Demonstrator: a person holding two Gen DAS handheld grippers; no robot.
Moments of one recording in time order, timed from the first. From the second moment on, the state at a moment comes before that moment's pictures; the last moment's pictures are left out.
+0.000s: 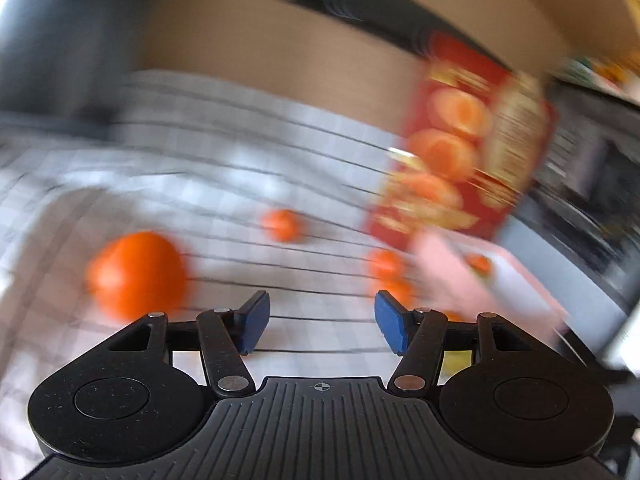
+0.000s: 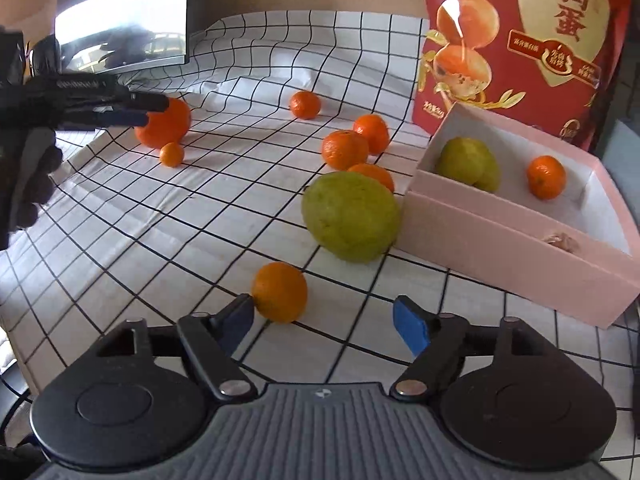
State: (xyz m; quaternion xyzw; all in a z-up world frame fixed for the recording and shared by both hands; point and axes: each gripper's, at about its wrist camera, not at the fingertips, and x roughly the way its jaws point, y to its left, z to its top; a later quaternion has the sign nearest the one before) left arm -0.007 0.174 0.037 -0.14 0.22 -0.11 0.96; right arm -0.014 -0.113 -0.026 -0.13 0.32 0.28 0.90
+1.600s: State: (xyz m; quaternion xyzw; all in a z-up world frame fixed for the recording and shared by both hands) left arm -0.041 0.045 -0.012 -0.03 0.27 -0.17 0.95; right arm -0.002 -0.141 0.002 -0.10 0.31 0.20 0.92
